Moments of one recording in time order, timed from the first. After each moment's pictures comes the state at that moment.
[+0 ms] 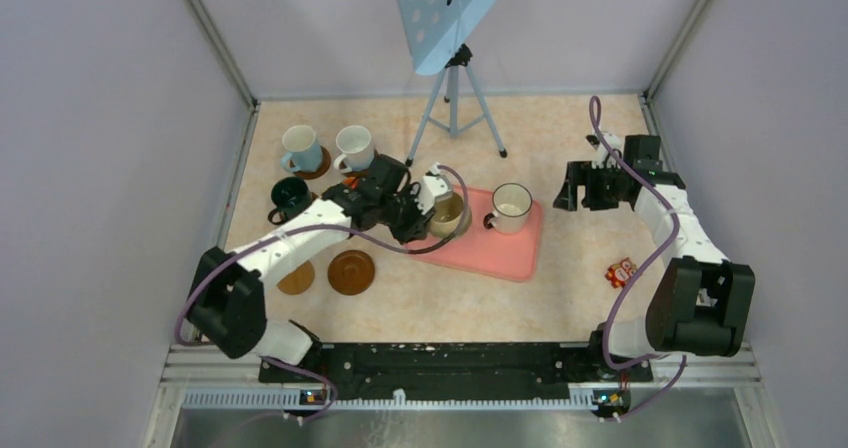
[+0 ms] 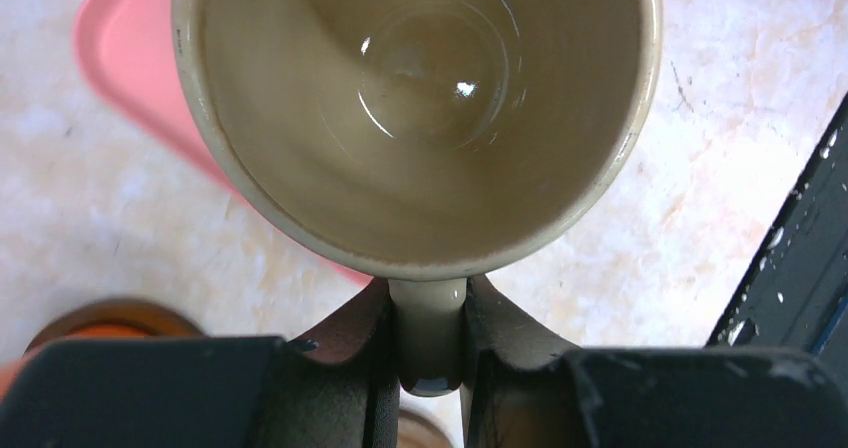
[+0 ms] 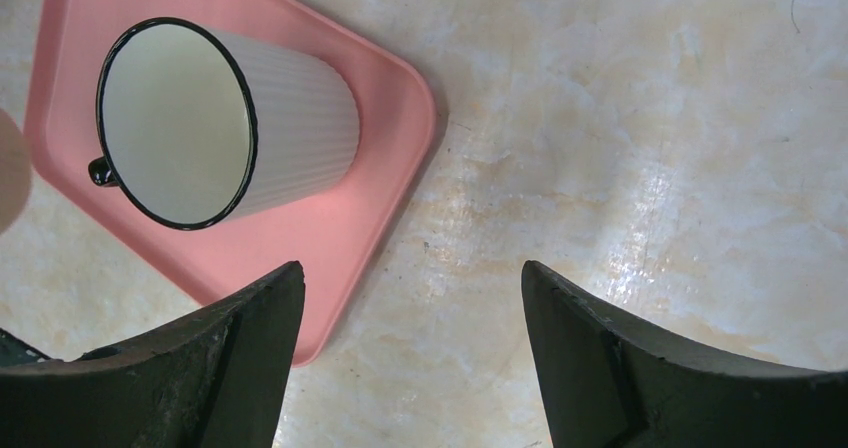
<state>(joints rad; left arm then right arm) -0.65 1.49 1.08 -0.49 0.39 0.34 -0.12 1.38 0.99 -0.58 -0.49 -0.12</state>
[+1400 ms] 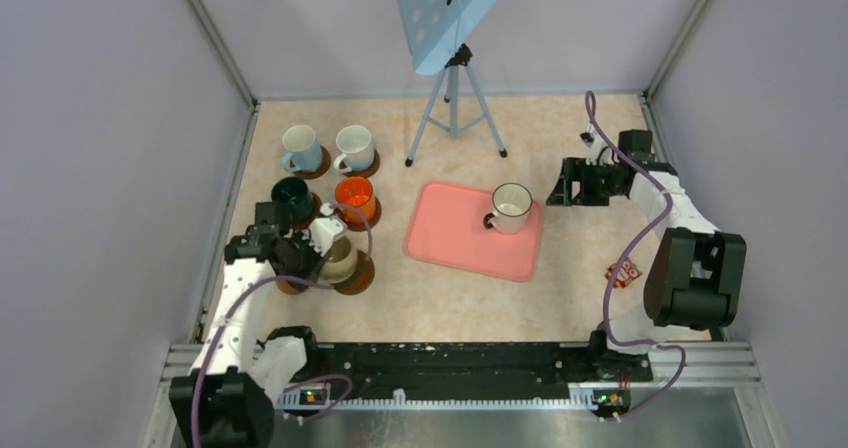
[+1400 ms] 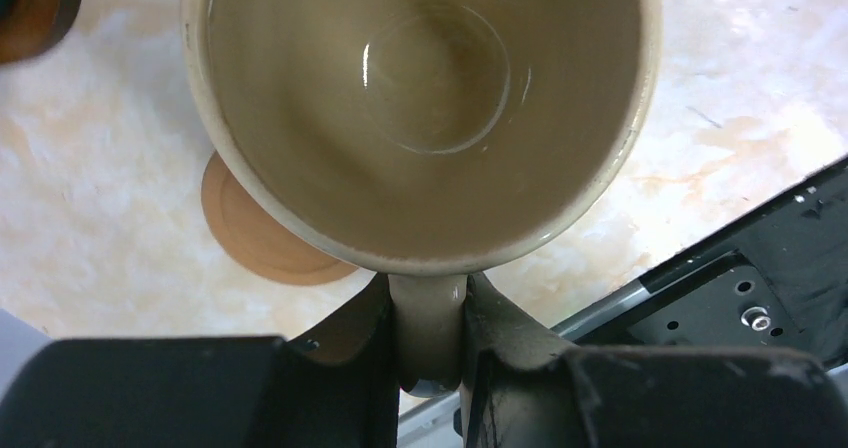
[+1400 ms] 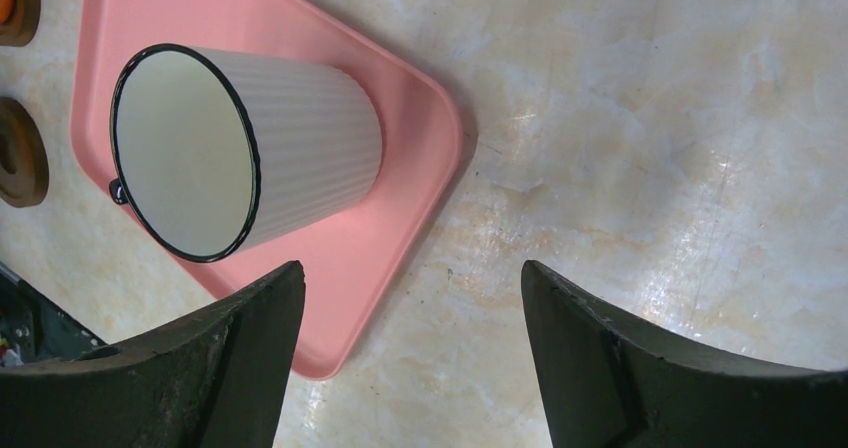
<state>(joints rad) 0.01 0.89 0.71 -1.01 0.26 0.73 -0.12 1.52 1.05 -0.57 -0.58 -0.10</state>
